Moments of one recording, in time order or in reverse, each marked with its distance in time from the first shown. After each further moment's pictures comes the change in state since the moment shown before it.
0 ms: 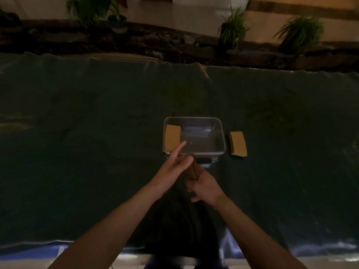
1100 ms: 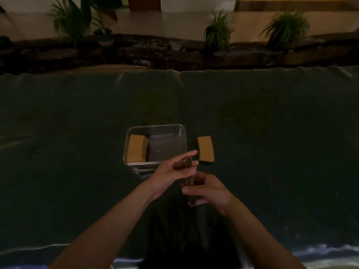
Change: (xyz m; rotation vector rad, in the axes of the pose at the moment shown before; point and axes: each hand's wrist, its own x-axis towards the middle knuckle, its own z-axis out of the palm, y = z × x) left_hand 0.078 0.043 0.129 -0.021 -0.126 -0.030; right_hand -0.025 0.053 -0.167 0.384 -0.200 -0.019
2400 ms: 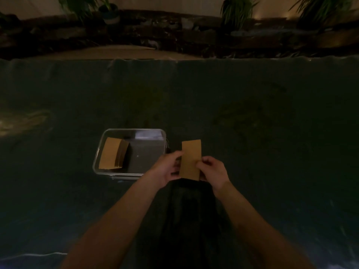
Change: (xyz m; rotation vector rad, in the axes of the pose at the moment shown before) left_hand 0.155 0.021 0.041 -0.374 0.497 -0.511; right_hand 0.099 -0.026 -0.141 0.056 0.342 0.083
